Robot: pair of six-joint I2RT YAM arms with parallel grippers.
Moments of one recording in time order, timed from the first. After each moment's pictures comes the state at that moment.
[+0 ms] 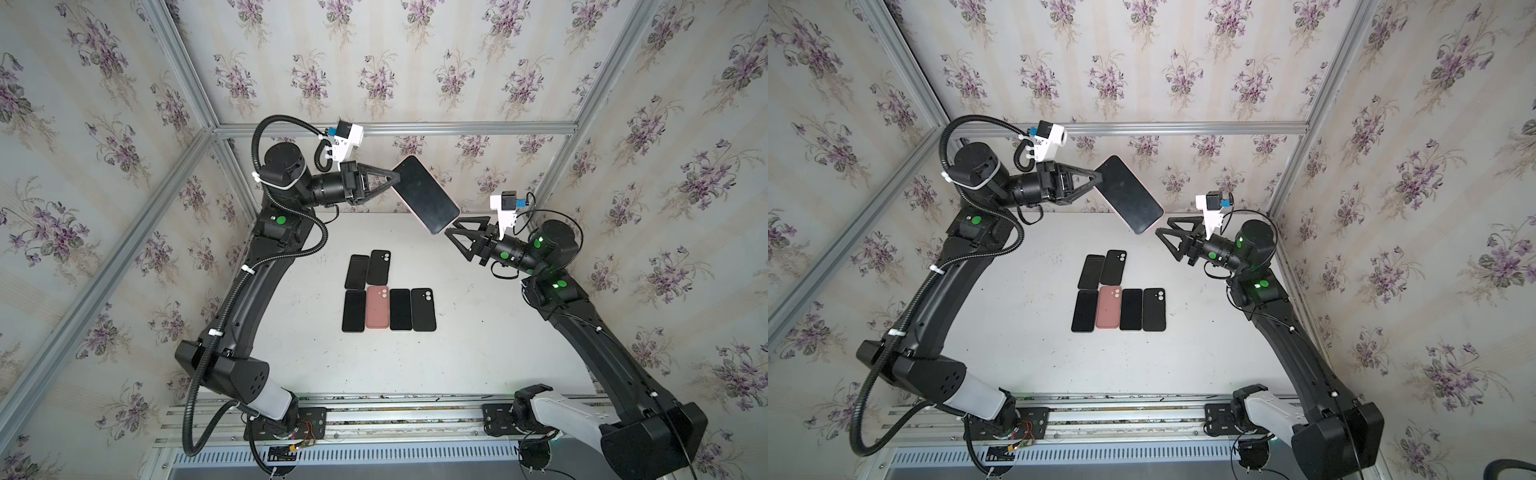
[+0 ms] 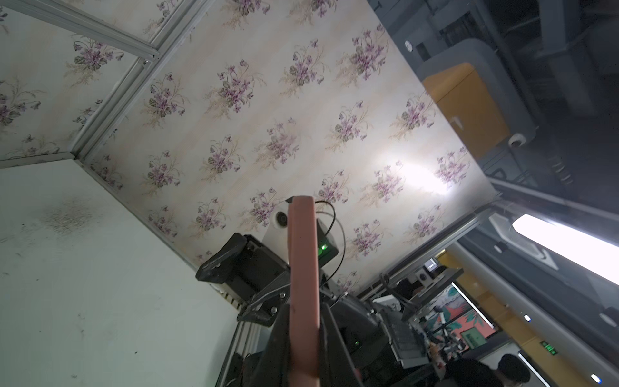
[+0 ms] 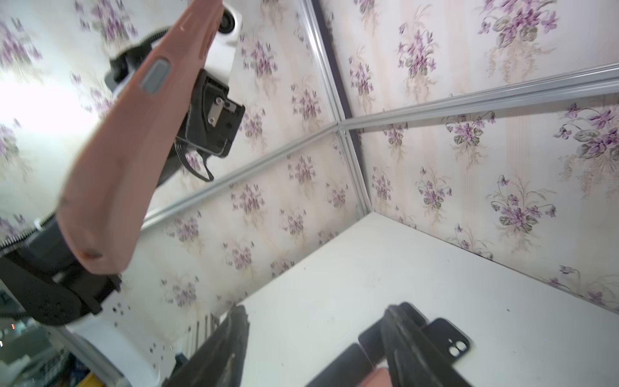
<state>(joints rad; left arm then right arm) -0.32 1.54 1.84 -0.11 1.11 -0.95 0.24 1.10 1.10 0.02 -0.83 0.31</state>
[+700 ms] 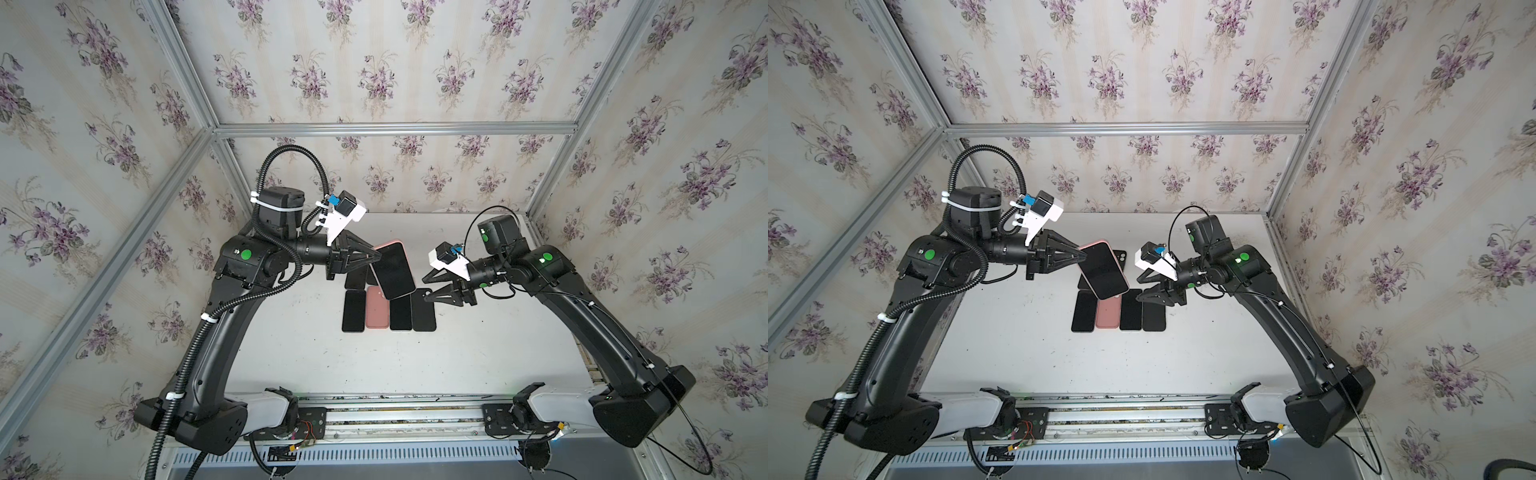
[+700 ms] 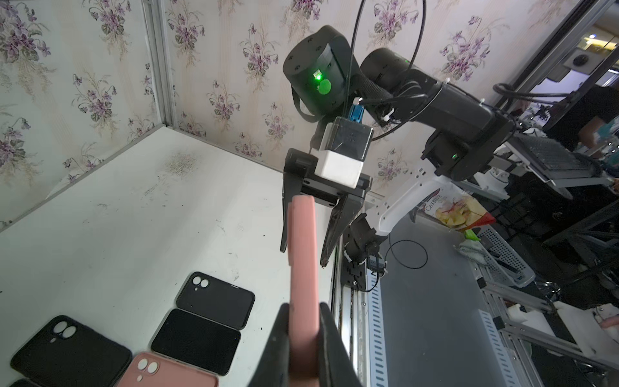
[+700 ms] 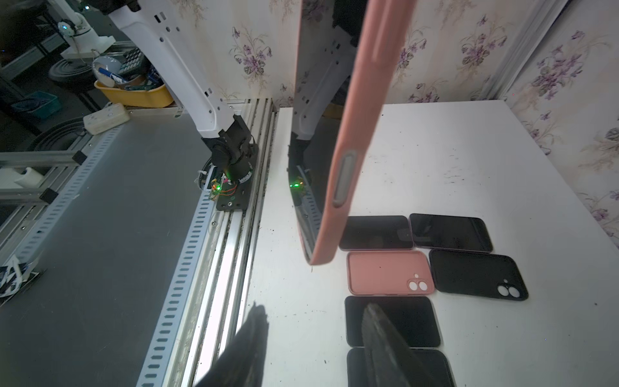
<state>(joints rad) -0.32 1.31 1.73 -1.01 1.03 0.27 0.48 1.31 1.44 -1.02 -0.91 -0.72</state>
